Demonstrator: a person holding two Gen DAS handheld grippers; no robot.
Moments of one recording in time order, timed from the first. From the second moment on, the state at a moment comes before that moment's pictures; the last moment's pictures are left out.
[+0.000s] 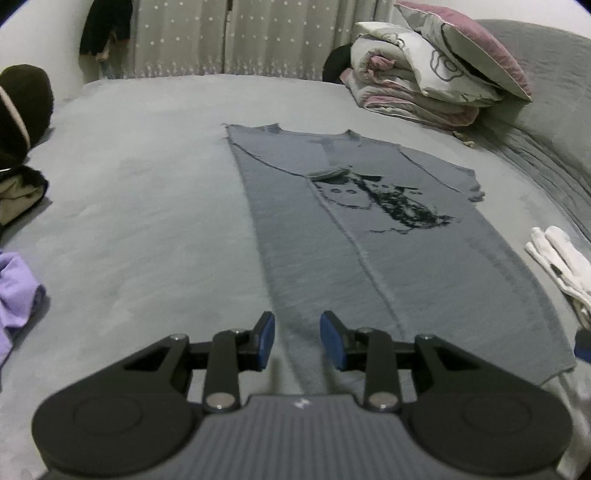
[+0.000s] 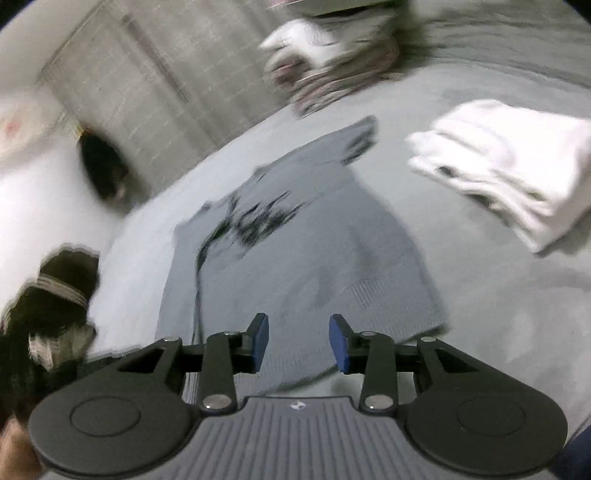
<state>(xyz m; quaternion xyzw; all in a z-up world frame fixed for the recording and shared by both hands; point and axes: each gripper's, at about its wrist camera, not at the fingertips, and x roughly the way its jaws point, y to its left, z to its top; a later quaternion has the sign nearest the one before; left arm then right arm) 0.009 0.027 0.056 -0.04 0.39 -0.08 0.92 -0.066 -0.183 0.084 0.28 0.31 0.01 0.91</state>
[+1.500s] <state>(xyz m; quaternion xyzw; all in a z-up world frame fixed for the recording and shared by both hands) 0.314 -0.322 0.057 0.08 0.32 -0.13 0.94 -0.004 -0.263 0.062 0.33 0.37 0.01 0.87</state>
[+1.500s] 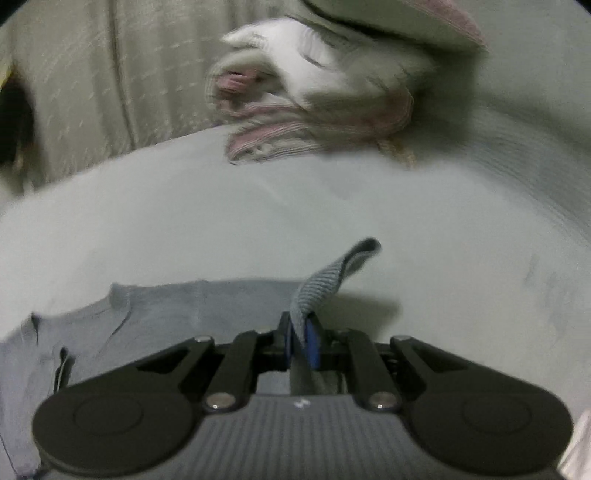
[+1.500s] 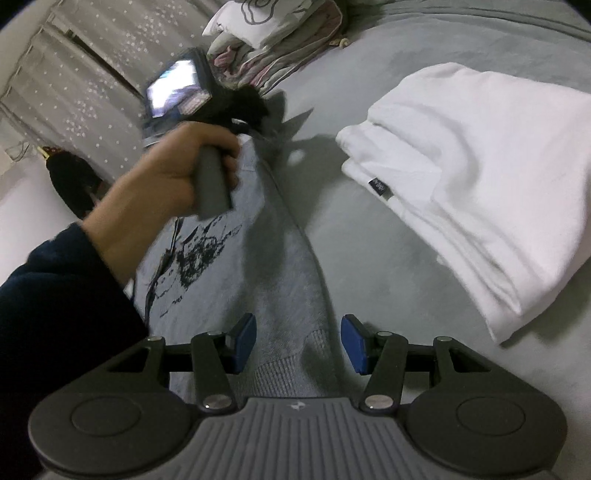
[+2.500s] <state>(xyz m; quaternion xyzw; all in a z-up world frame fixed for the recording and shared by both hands) 0.343 -0.120 0.056 -0.14 0.36 -0.09 0.92 -0.032 -0.205 0.099 0.08 0.27 0.06 0.96</state>
